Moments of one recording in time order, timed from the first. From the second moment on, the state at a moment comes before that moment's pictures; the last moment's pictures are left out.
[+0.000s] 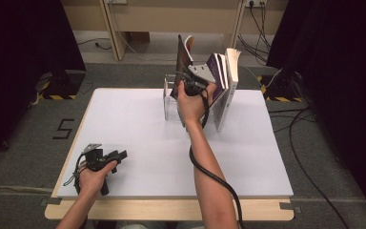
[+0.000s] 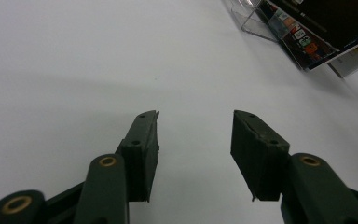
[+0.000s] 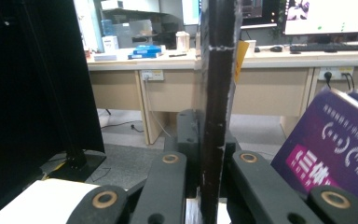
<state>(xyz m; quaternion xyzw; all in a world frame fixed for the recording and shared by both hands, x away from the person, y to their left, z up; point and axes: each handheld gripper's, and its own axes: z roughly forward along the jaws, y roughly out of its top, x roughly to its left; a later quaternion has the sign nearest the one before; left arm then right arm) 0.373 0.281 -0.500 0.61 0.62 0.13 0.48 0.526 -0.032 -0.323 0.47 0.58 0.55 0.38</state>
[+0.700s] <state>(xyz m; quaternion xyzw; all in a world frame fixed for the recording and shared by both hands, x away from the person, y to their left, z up) 0.373 0.277 -0.502 0.62 0.61 0.13 0.48 0.506 -0.049 -0.342 0.49 0.58 0.53 0.38</state>
